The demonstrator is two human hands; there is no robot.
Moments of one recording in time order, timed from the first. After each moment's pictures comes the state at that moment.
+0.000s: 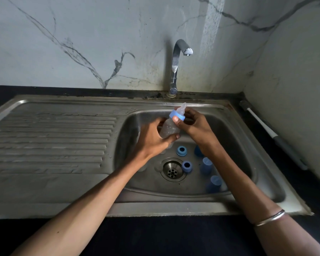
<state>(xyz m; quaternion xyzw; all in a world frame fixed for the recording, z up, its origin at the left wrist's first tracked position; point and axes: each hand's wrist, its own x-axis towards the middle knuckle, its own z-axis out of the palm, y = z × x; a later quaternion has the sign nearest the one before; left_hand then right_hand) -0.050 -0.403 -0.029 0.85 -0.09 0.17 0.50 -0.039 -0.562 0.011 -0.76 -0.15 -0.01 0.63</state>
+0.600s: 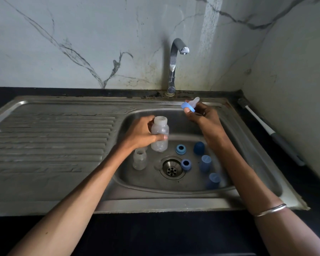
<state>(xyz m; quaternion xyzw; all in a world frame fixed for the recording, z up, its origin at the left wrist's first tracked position) -0.049 -0.373 -0.003 0.91 -0.07 0.04 0.41 -0.019 -0.587 0.010 -0.75 -0.09 -0.05 0.66</state>
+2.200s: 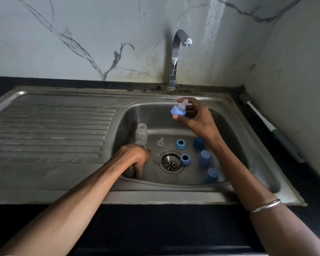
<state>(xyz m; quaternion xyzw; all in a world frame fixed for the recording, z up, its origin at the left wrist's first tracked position) -0.073 -0.378 -0.041 0.94 -0.07 -0.34 -0.07 -0.022 -0.579 0.002 -0.83 -0.16 -0.08 0.52</state>
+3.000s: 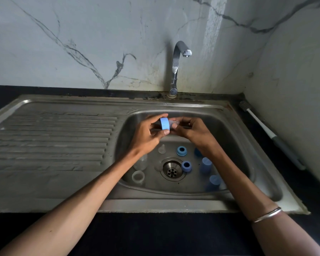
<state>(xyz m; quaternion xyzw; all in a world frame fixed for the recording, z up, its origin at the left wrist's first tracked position) -0.056 -0.388 -0.022 0.80 -0.12 0.15 0.56 -0.037 -0.571 0.002 -0.76 -0.18 0.06 0.61</state>
